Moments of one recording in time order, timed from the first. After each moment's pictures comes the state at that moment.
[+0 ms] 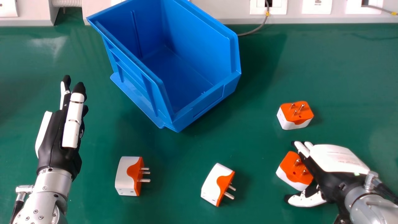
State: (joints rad) left arm 0.03 0.24 0.26 0.18 -0.16 -0.15 -0.18; right arm 0.11 -0.53 0.29 -0.19 -0.95 0.36 0.45
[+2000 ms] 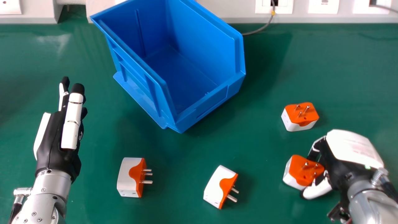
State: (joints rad) left arm 0.07 0.23 0.26 0.08 -0.16 -0.06 -0.17; right arm 0.14 -0.47 0.31 -0.25 -0.96 0.58 0.29
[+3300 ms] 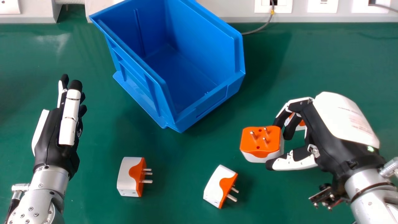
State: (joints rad) left arm 0.03 0.24 0.28 0.12 -0.17 -0.05 -0.19; right arm 0.21 -0.37 0.20 -0.64 -0.88 0.38 0.31
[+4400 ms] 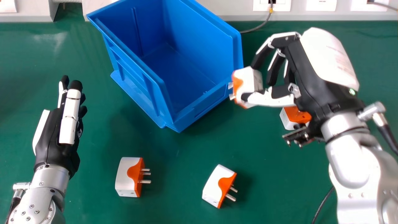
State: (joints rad) left arm 0.00 0.25 0.29 0.17 -0.18 -0.05 -0.19; right arm -0.20 -0.23 0.20 -0.41 -0.83 0.33 0.21
